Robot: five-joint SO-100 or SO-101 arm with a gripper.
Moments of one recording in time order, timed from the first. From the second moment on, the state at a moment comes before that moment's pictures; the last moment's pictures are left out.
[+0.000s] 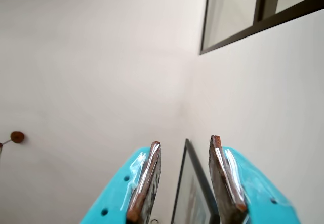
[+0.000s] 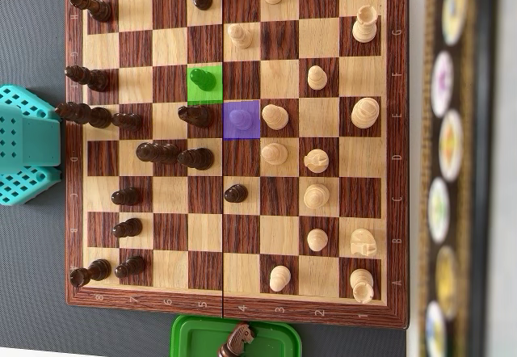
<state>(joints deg) -2.4 192.5 179.9 -103.4 81.8</state>
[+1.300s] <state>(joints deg) -2.4 192.2 168.8 -67.2 81.7</state>
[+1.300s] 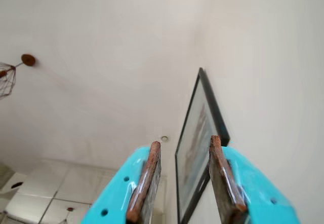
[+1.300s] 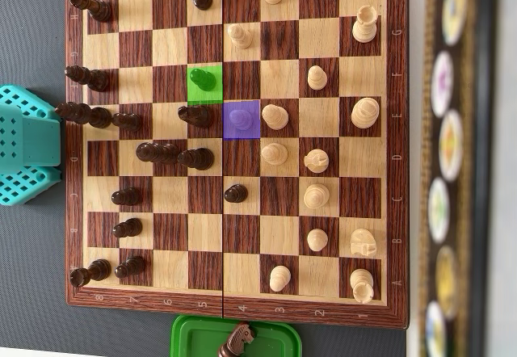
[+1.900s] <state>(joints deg) -2.6 192.2 158.6 -31.8 81.7</state>
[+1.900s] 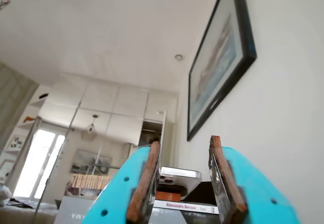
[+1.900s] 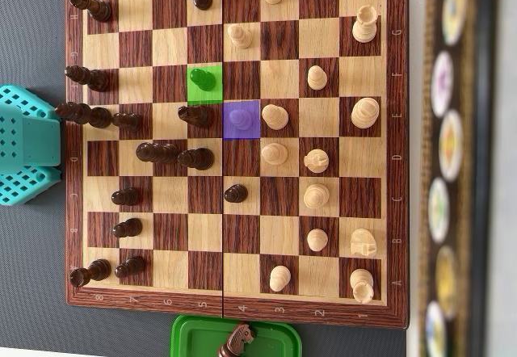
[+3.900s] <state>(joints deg) -17.8 125.8 113.4 73.7 81.8</state>
